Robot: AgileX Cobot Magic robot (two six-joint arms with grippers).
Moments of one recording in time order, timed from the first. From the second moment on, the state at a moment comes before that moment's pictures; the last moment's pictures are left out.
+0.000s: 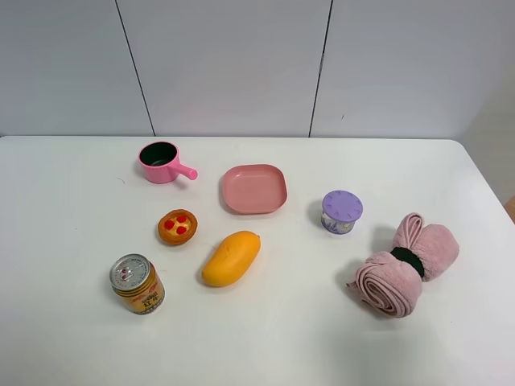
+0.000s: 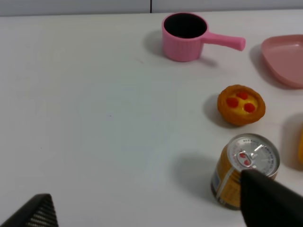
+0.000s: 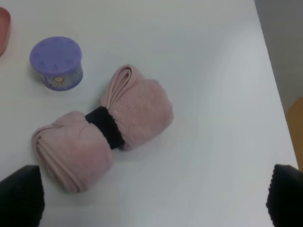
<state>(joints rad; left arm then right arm) 0.02 -0.01 -0.51 -0.02 1.05 -0.01 0.04 0.08 -0.62 -0.06 1.16 0.04</state>
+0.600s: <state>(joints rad) 0.02 -0.01 -0.51 -0.02 1.05 0.00 0.02 0.00 -0.50 0.00 1.07 0.06</state>
